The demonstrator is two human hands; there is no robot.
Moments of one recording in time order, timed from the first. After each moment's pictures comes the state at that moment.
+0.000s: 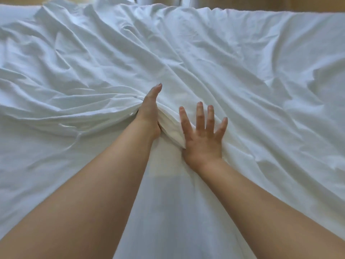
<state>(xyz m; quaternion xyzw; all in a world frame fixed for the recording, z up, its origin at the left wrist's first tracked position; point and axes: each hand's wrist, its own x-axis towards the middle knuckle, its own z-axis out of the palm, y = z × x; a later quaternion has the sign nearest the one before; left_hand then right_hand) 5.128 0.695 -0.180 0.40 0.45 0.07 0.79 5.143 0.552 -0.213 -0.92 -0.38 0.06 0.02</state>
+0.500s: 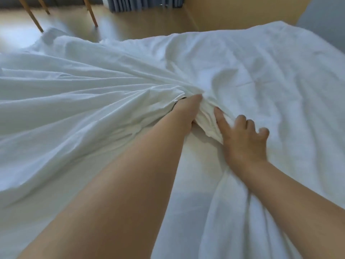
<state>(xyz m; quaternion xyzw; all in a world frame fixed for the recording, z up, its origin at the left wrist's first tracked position) 5.411 0.449 -0.187 0.58 0.31 -0.11 0.75 5.362 0.314 -0.195 -0.98 -0.13 -0.02 -0.12</state>
